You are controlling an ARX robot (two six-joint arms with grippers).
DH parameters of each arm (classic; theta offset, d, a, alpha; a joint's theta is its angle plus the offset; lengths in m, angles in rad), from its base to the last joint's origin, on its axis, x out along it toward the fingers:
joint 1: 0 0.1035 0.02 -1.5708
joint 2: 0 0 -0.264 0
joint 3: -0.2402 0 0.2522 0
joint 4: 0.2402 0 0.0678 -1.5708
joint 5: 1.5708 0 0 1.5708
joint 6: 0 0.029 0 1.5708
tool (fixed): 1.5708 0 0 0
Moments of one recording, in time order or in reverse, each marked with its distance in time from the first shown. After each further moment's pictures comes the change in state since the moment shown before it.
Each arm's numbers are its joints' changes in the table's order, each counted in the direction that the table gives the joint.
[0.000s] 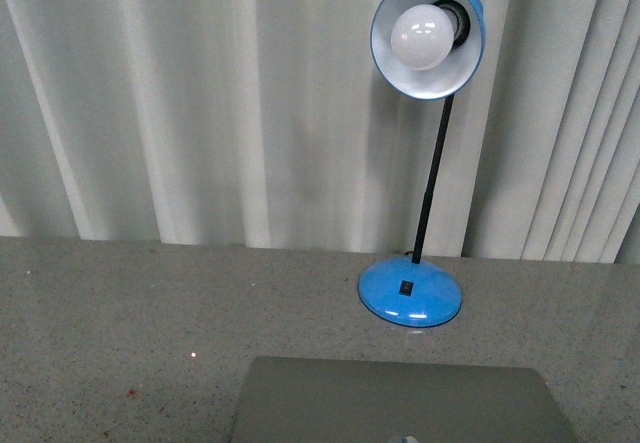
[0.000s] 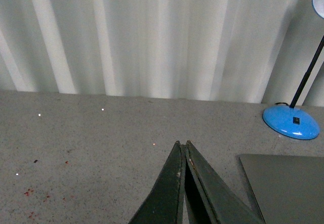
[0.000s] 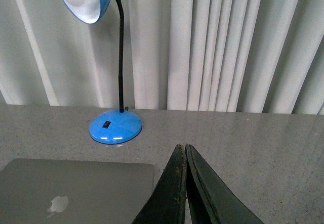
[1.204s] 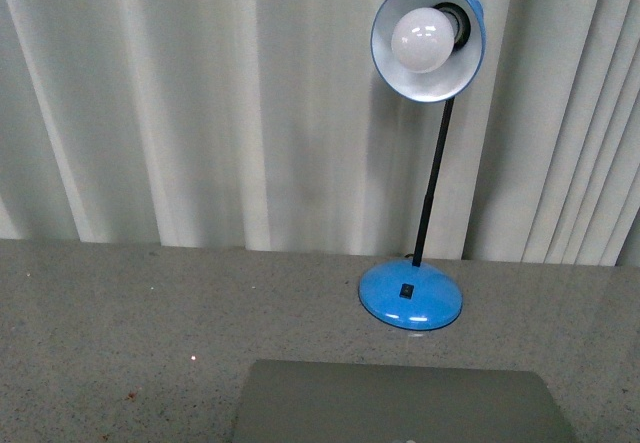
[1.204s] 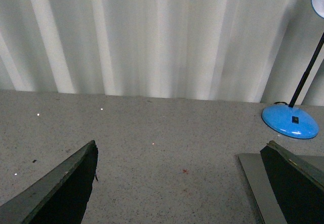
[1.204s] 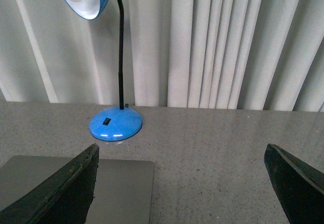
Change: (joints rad) left arm 0.000 -0.001 0.000 0.003 0.000 -0.001; right arm 0.000 -0.004 0.000 0.006 0.000 0.000
